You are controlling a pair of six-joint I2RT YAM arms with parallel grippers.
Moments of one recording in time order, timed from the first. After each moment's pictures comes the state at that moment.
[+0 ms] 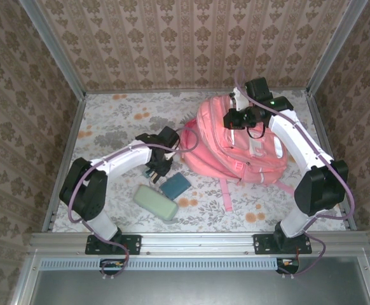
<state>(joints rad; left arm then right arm) -0.69 1.65 1.14 -0.86 -0.17 0.01 0.25 1.65 1.58 -0.88 -0.40 0.19</state>
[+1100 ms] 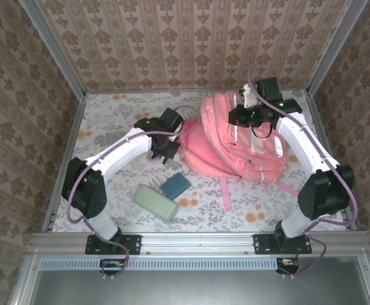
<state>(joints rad) -0.69 1.68 1.43 -0.94 -0.13 -0.16 0.17 1.59 1.52 -0.79 -0.51 0.30</state>
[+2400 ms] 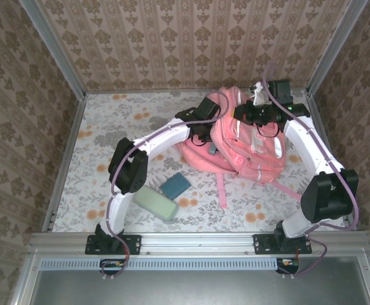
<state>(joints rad) -0.81 2.14 1.86 -0.63 0.21 -0.64 0.09 1.55 1.43 -0.64 -0.66 0.45</state>
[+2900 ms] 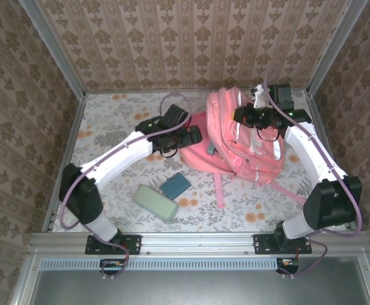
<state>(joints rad) -0.78 1.59 1.40 -0.76 -0.09 -0.92 0.11 1.48 1.35 -0.58 -0.62 0.47</state>
